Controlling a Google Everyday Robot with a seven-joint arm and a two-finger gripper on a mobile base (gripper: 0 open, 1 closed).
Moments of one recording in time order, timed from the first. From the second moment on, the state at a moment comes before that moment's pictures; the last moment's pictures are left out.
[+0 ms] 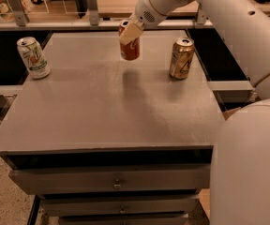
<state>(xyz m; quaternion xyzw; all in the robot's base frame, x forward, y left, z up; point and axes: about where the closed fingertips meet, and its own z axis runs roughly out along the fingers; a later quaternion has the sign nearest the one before) 0.751 0.003 0.933 -0.56 0.73 0.10 0.37</state>
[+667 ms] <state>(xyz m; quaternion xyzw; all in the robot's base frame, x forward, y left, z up) 0.749 -0.035 0.925 -0.55 0.75 0.10 0.36</state>
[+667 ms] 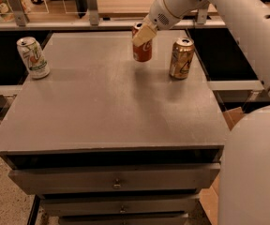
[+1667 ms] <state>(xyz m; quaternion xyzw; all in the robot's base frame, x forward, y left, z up) 0.737 -0.072 0.914 -0.53 0.77 0.09 0.34</state>
